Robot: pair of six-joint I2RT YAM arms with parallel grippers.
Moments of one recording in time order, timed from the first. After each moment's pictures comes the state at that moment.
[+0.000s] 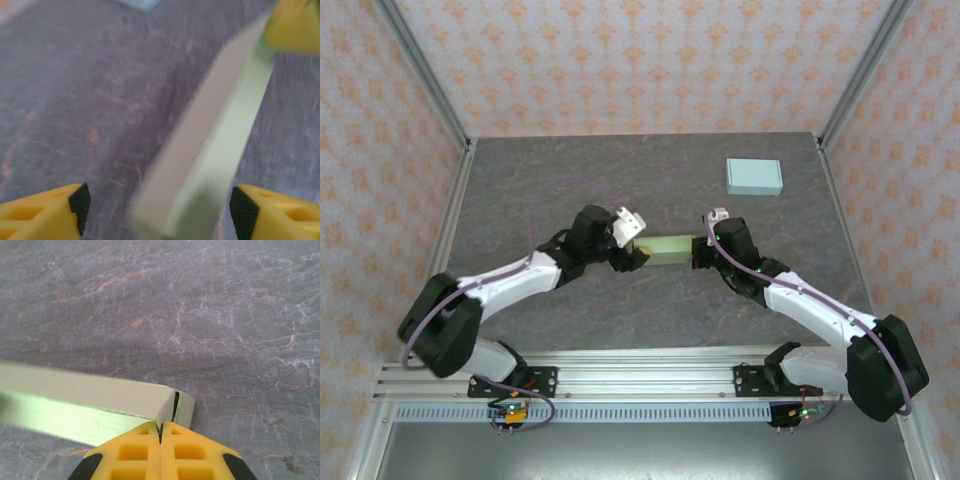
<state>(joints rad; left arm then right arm) -0.59 1.39 0.79 0.04 0.18 0.21 0.56 1.15 0.63 -0.10 0.04 0.34</state>
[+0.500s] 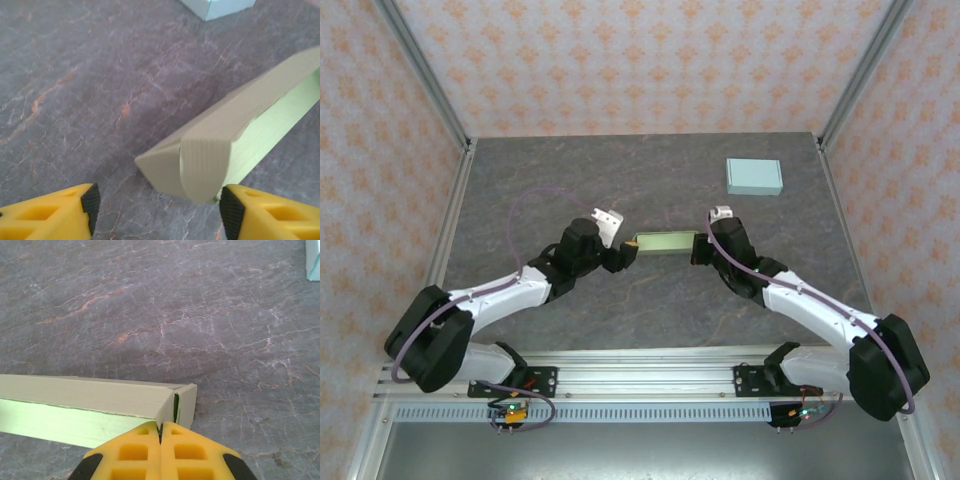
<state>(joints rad) -0.59 1.36 0.65 0.16 0.03 -0.12 0.59 1.15 0.66 -0.14 0.16 0.43</state>
